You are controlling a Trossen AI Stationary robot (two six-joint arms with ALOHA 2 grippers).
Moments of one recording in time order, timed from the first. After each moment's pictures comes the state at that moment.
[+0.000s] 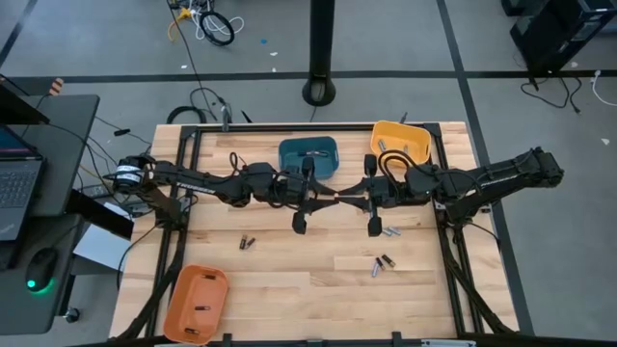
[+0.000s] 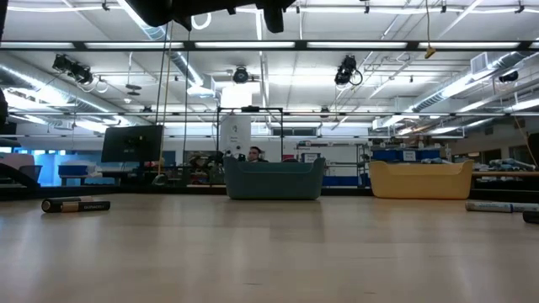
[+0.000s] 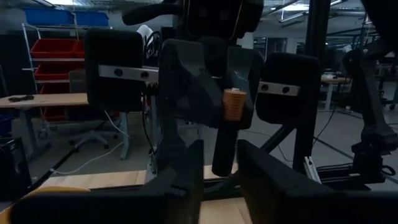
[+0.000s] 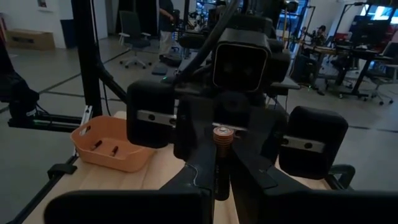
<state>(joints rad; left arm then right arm) -0.01 1.60 1.02 0.75 0.14 -0.01 0.18 1.13 0.91 0.13 0.18 -0.08</state>
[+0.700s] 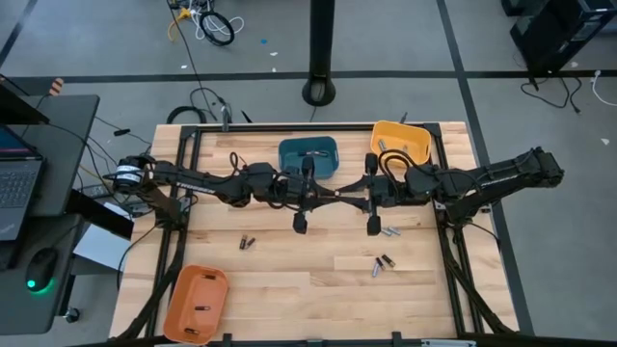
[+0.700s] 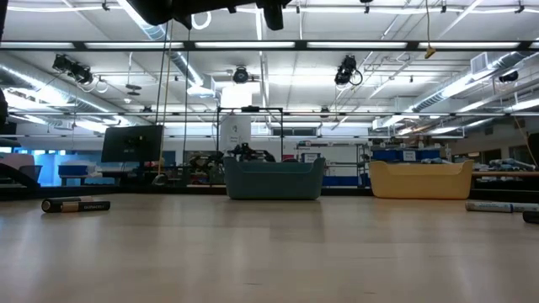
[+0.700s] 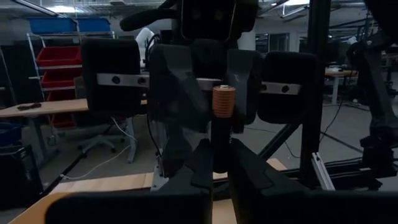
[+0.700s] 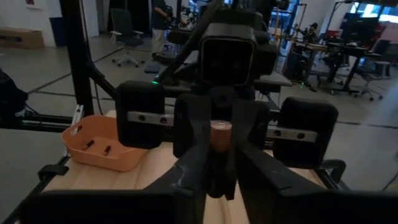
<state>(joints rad) -0.01 1.60 1.02 0.74 0.12 0.04 0.17 1.13 0.91 0.12 0.21 -0.08</state>
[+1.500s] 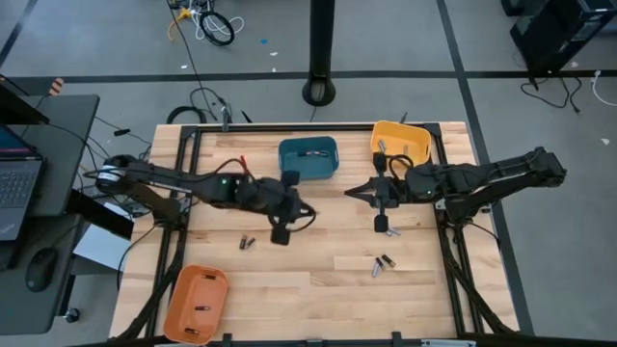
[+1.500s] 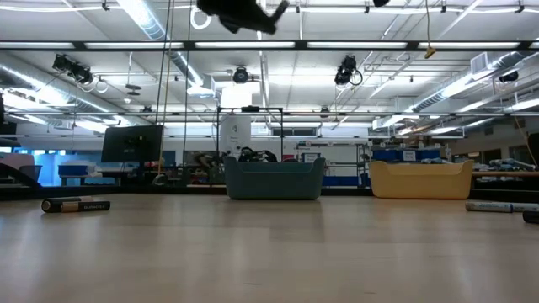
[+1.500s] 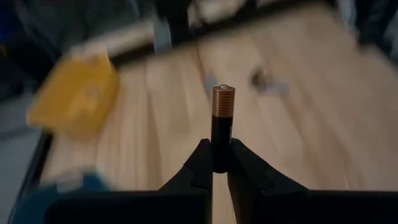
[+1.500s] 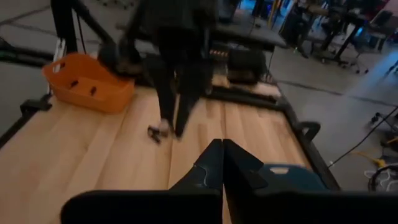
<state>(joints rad) -0.13 1.46 1.20 -0.29 -0.12 0.22 0.19 1.08 0.98 -0.21 0.27 -0.13</state>
